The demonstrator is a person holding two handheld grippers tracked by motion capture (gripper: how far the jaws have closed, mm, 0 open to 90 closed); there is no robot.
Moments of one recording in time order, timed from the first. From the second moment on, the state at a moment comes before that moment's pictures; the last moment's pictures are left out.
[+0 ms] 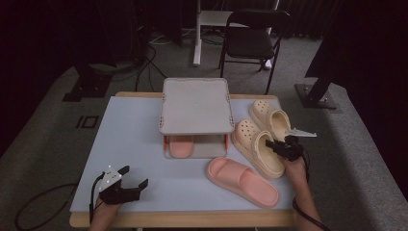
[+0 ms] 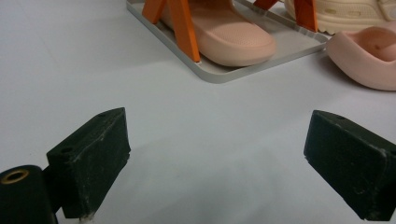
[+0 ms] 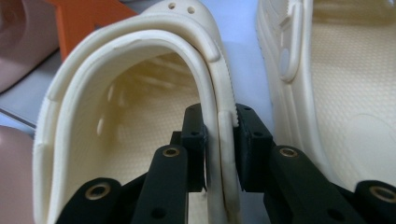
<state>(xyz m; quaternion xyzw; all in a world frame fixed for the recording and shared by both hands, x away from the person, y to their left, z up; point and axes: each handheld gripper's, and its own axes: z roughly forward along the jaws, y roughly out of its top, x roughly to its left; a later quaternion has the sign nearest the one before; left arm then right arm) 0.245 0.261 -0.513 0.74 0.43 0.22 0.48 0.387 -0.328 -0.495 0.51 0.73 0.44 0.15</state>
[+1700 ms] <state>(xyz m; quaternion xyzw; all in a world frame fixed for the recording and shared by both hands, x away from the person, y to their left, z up) 0.246 0.266 -0.515 0.73 0.43 0.22 0.48 0.381 -0.327 -0.403 0.54 0.68 0.45 0.21</state>
